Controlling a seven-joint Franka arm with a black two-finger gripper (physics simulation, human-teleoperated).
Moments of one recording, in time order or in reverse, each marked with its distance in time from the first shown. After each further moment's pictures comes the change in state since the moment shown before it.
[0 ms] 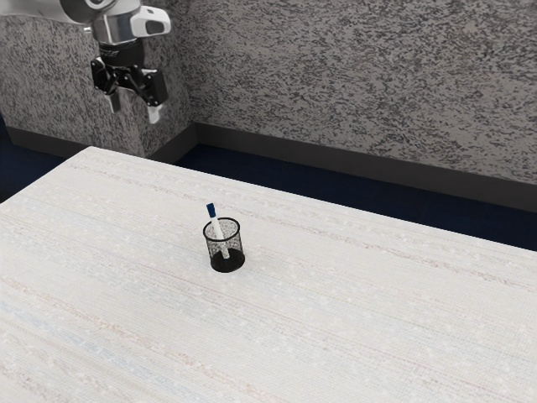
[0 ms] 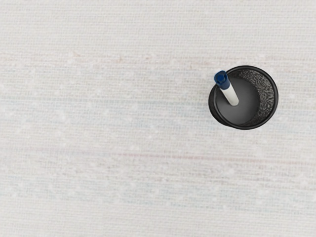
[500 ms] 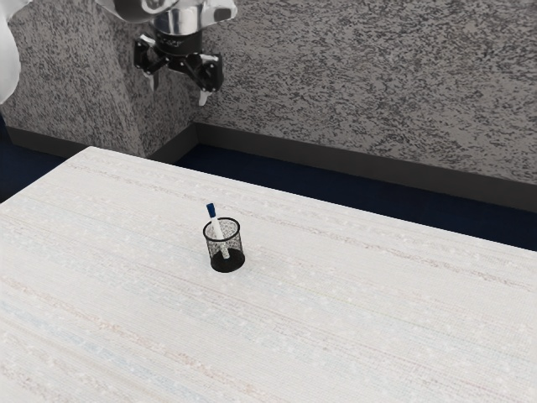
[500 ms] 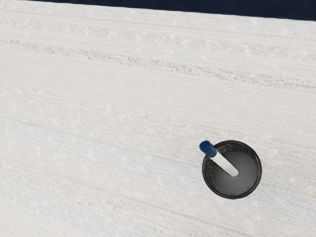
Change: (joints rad) arm -0.262 0.004 -0.004 0.043 0.285 0.045 -0.454
